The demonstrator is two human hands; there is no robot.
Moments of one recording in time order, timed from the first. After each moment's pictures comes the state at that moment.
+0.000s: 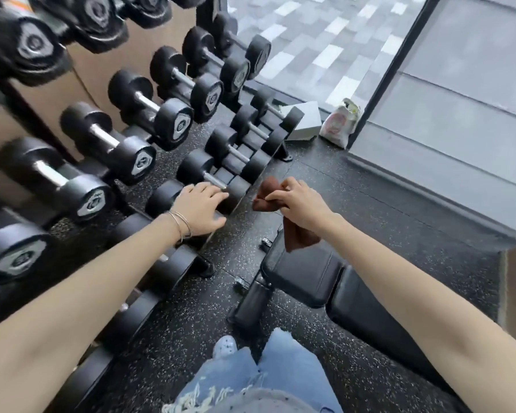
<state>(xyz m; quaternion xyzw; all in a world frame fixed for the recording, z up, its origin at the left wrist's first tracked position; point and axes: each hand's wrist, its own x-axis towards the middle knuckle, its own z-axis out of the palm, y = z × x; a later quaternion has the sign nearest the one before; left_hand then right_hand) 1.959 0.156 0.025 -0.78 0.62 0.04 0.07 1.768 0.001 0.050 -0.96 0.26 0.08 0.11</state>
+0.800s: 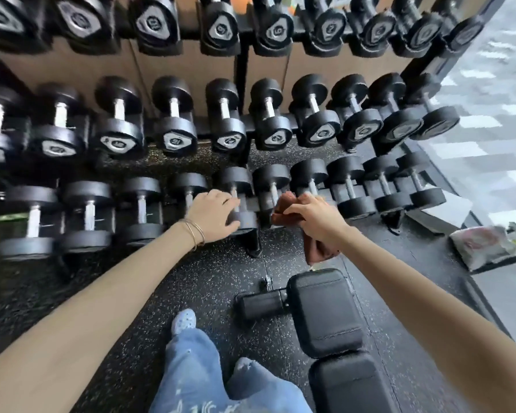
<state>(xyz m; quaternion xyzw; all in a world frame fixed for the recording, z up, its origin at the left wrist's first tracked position) 1.796 0.295 0.039 -0.96 0.27 0.04 0.01 1.774 0.043 0.061 -0.98 -0.12 0.12 0.03</state>
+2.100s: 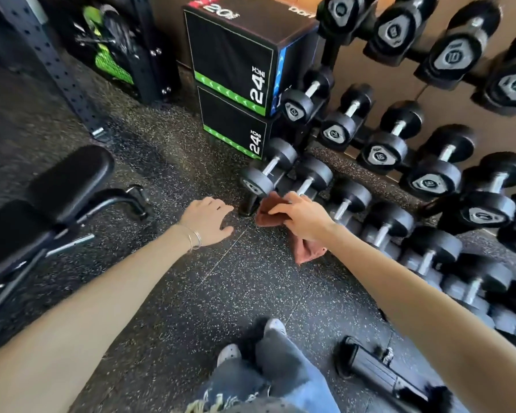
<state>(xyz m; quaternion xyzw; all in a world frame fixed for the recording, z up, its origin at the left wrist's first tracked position) 1.491 0.823 0.009 -0.98 -0.15 0.11 -0.01 1.661 0.646 0.038 -0.82 -0.55 0.14 -0.01</state>
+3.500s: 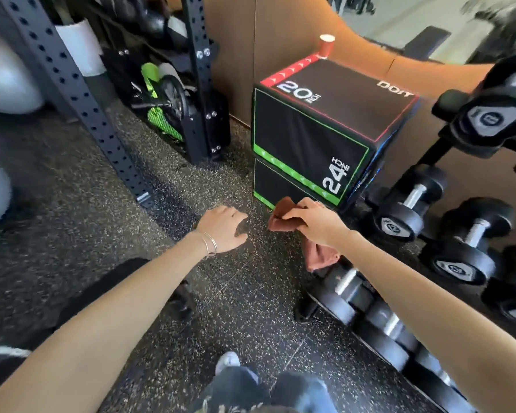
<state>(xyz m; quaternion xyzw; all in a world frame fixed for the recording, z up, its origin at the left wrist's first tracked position) 1.689 1.344 0.006 -0.97 -0.21 0.10 -0.02 1.876 1.181 0.040 -0.81 -0.57 0.15 0.01</state>
